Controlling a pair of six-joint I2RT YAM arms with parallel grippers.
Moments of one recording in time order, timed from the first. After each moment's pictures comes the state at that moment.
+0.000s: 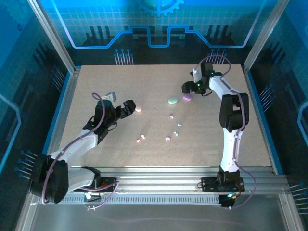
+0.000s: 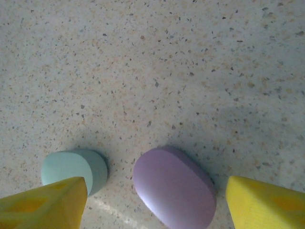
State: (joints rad) left arm -0.27 1.19 0.61 0.13 0.11 -0.71; right arm 0.09 2.25 1.84 -0.72 -0.41 0.02
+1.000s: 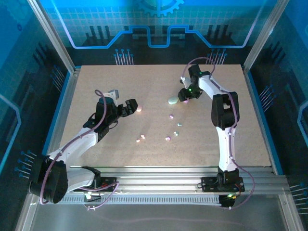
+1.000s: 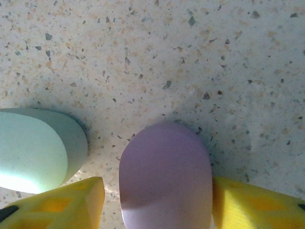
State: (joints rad) left arm -0.29 1.19 0.67 0.05 0.09 -0.63; right arm 0.19 2.34 1.95 -0.91 -0.19 -0.17
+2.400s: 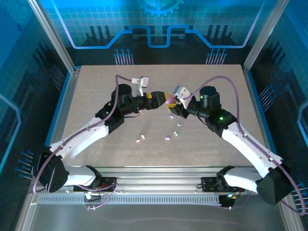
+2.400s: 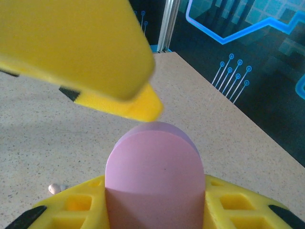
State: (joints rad) left arm -0.60 1.32 1.04 0.10 0.40 -0.80; right arm 0.50 1.15 0.96 -0.16 -0.42 -0.36
